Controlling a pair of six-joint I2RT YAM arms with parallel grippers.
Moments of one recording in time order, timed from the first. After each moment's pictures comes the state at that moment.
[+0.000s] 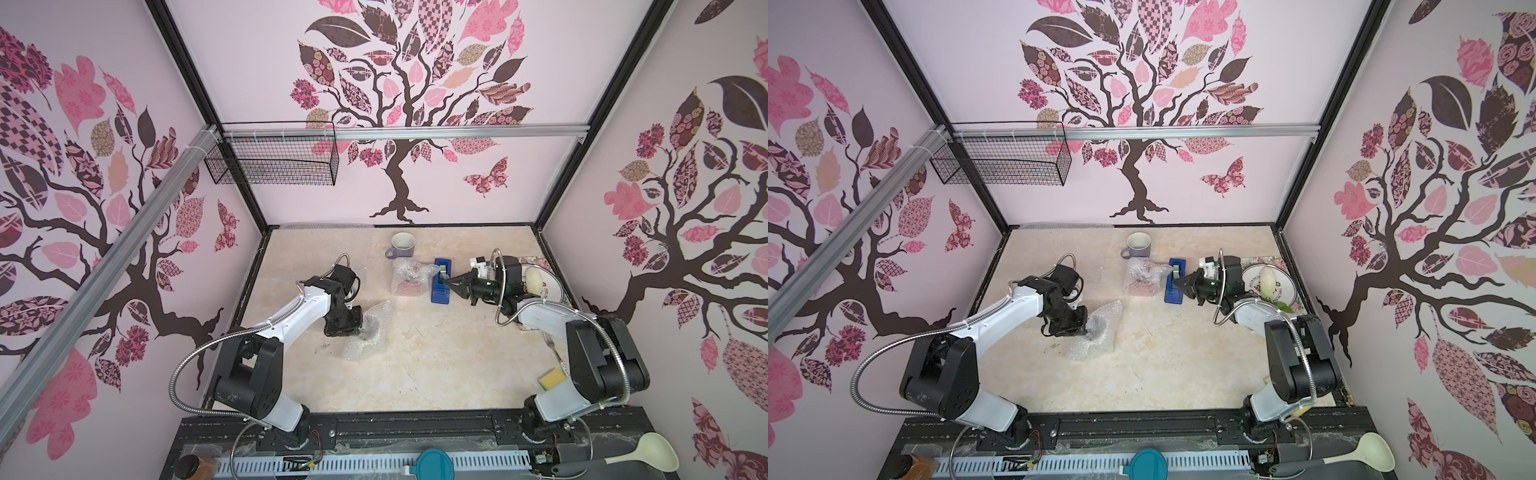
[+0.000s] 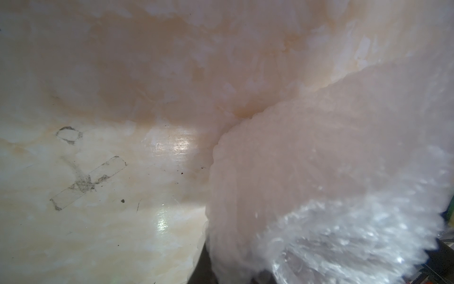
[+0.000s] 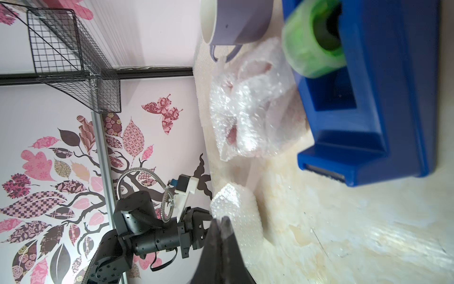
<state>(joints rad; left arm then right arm) -0.37 1.54 1.06 -0.96 0.24 -0.42 0.18 1.55 0.72 0.36 -0.82 1.18</state>
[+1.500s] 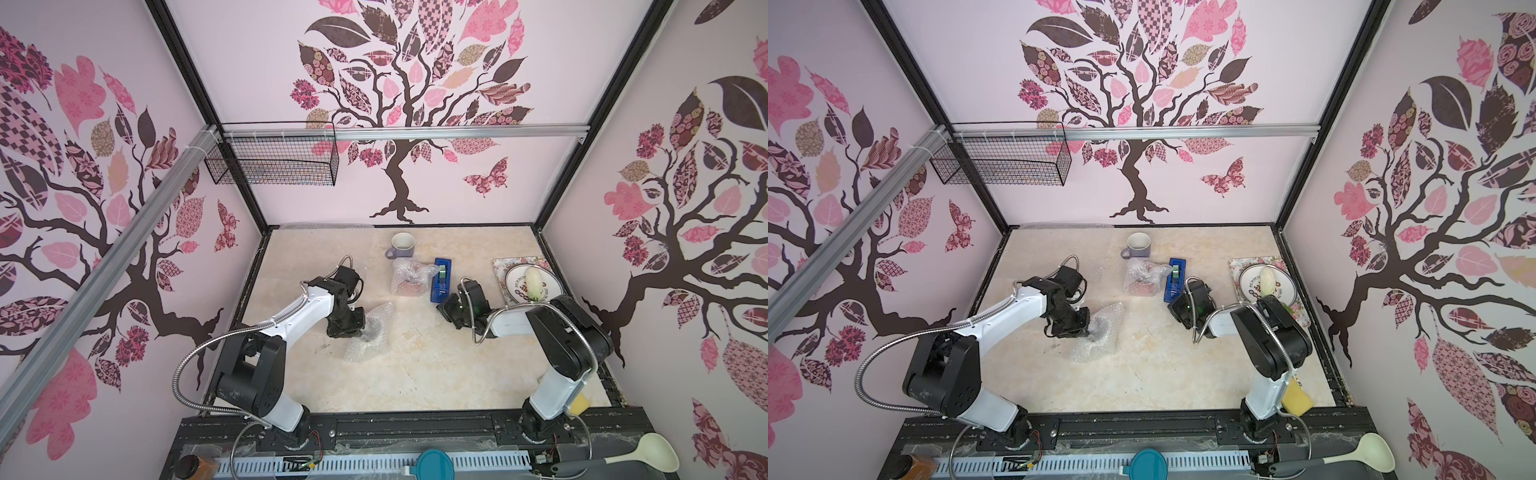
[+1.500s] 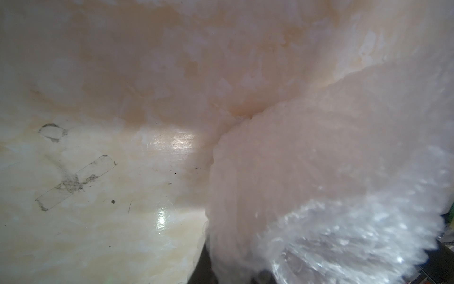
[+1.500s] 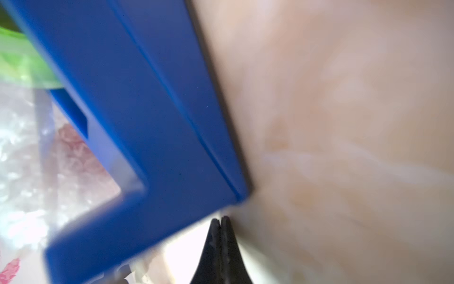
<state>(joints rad) -0.40 1.56 1.06 -0.96 0.24 -0.45 0.41 1.72 0.63 0.36 -0.19 1.24</state>
